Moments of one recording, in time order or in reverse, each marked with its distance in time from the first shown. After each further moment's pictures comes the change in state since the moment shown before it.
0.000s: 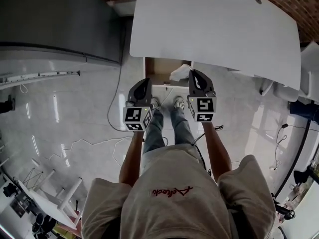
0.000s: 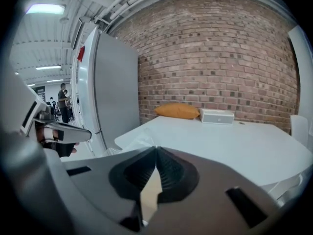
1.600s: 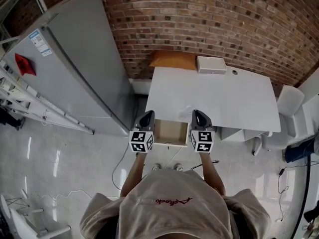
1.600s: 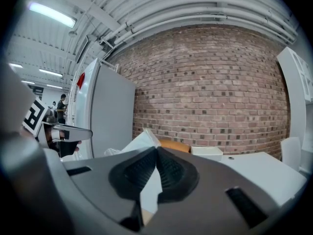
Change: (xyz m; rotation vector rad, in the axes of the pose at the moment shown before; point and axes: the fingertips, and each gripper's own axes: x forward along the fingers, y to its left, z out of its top) left arm -0.050 -0.024 0.180 0.140 -0.264 0.002; right arm -0.092 -0.022 0.167 -0.035 -0.279 -0.090
